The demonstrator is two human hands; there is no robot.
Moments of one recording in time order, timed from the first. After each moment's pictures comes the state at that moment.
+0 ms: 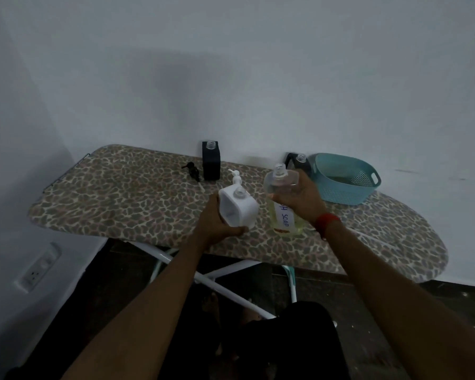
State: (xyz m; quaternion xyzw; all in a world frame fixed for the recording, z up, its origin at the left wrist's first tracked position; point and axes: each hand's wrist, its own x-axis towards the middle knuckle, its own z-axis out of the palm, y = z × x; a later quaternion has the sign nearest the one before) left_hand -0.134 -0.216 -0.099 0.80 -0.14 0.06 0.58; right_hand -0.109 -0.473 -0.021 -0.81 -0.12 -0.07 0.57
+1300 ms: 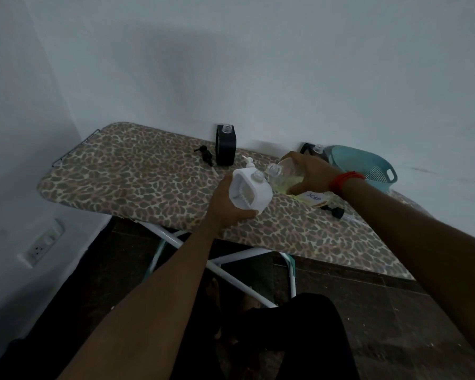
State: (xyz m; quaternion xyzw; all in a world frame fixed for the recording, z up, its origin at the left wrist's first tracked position) left_hand -0.128 -0.209 -0.099 0.78 -0.15 0.13 0.59; right_hand -0.070 -0.460 0.031 -0.95 -0.24 0.07 0.18
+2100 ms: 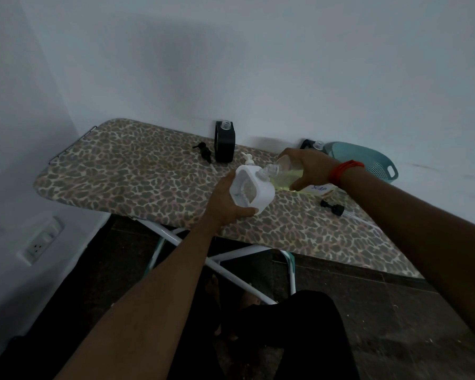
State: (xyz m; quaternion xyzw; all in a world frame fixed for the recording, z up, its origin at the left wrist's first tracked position) left_hand -0.131 -0.209 -0.092 0.76 -0.18 0.11 0.61; right_hand -0.057 -0.457 0.037 -0.96 -0.25 0.09 0.09
